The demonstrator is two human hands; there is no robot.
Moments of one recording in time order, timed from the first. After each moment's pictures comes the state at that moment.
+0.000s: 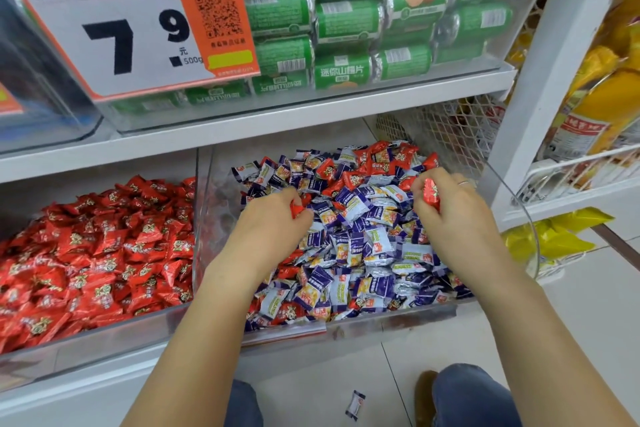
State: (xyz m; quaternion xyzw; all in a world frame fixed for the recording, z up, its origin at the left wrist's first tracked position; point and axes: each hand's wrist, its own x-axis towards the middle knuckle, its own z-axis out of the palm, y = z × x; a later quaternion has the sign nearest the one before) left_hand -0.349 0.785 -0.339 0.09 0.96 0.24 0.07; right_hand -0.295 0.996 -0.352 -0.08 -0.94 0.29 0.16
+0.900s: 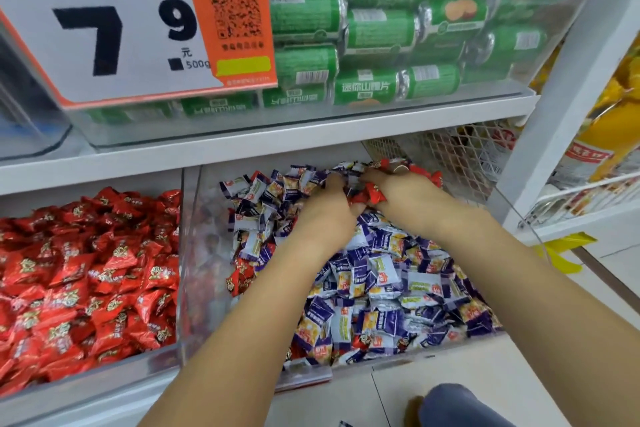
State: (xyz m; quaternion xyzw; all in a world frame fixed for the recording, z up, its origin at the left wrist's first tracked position) left_hand -0.405 0.854 -0.371 0.13 0.93 0.32 0.11; right_hand -0.391 0.992 -0.354 0.06 -1.00 0.06 0.00
